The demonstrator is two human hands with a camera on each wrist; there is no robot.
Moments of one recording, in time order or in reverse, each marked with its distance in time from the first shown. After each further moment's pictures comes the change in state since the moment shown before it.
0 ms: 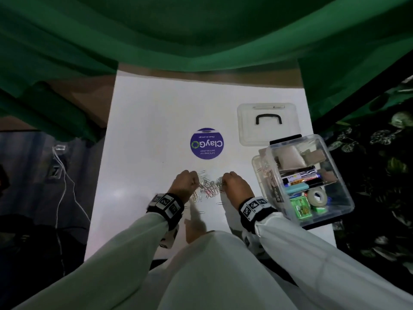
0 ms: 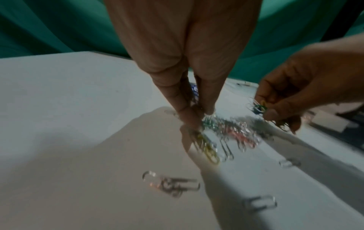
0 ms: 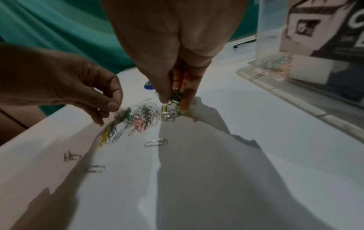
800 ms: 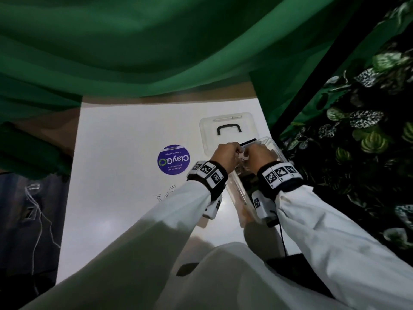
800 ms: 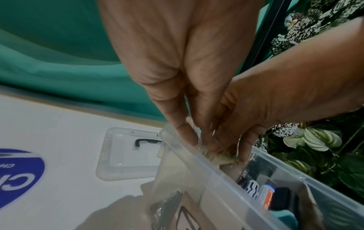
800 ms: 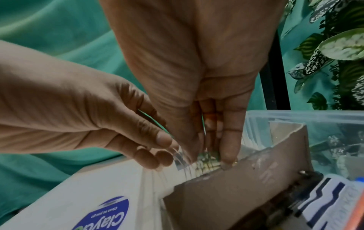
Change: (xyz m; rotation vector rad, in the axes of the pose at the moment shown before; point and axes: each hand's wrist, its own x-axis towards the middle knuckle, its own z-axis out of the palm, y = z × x) left_hand 0.069 0.241 0.025 -0.072 -0.041 0.283; right_hand -0.017 0.085 -0.173 -0.136 0.117 0.364
